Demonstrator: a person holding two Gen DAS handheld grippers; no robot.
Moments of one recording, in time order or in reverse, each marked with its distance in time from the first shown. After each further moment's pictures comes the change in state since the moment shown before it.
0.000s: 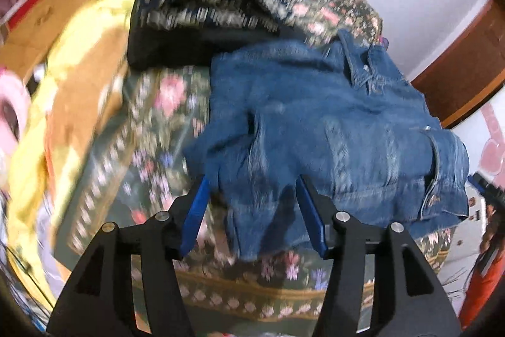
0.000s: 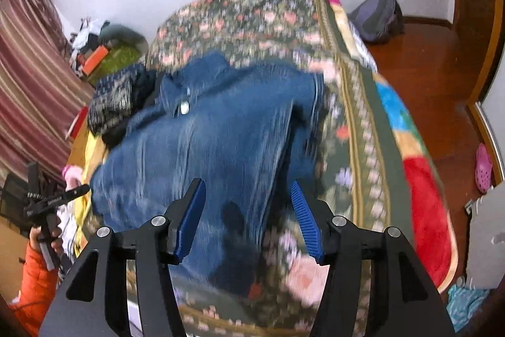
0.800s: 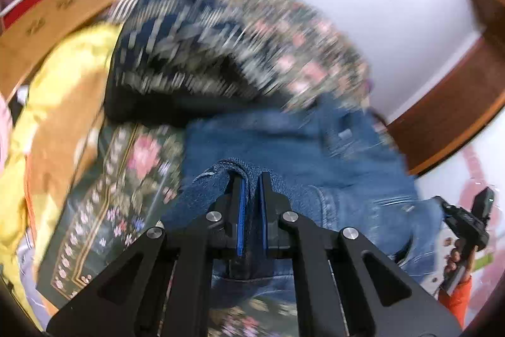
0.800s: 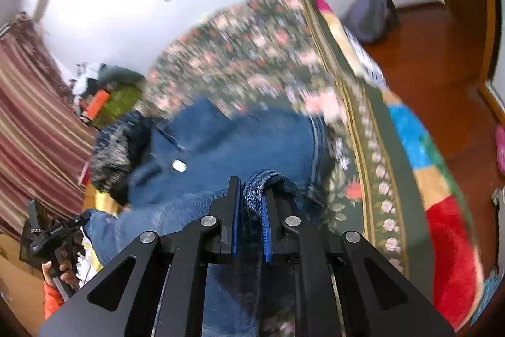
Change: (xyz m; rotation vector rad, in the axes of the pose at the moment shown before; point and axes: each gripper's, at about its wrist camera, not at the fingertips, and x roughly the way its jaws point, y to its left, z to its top) left arm 0.006 -0.010 0.065 -0.063 -0.126 -0.062; right arm 0.045 -0.035 0.047 0.159 -0.099 0.084
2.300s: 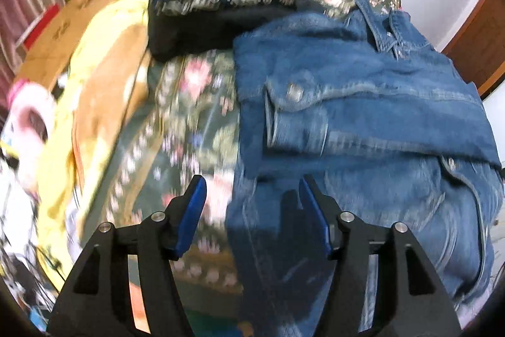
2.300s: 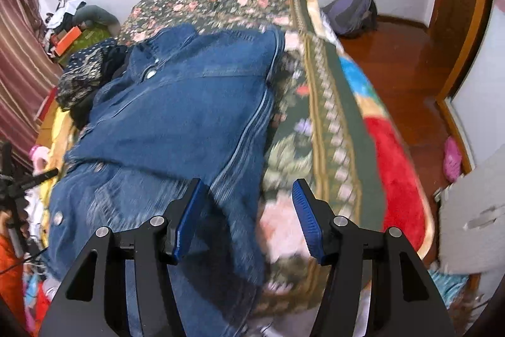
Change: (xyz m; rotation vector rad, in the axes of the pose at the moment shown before) left arm -0.015 0.010 -0.087 0.172 0.150 0.243; right arm -0.064 0.022 -0.093 -0.170 0.120 -0.227
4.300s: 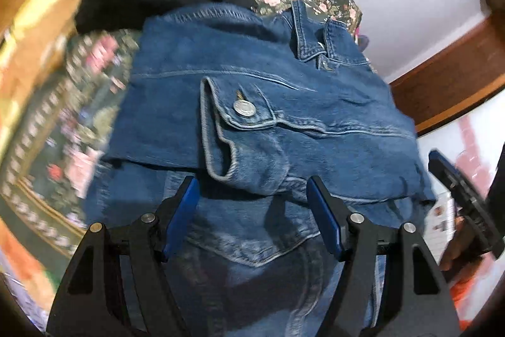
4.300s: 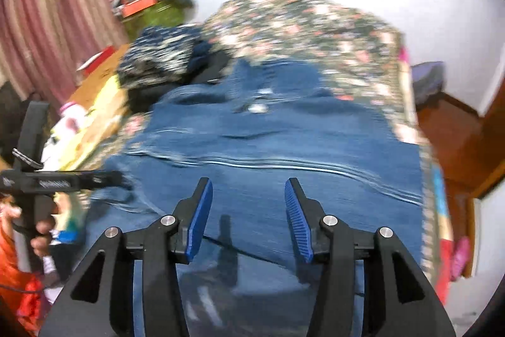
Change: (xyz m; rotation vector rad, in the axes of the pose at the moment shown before) left arm 0.008 -0.070 0.022 -0.188 0.024 -0.339; right arm 0.019 0.103 0.057 -0.343 -0.133 0.033
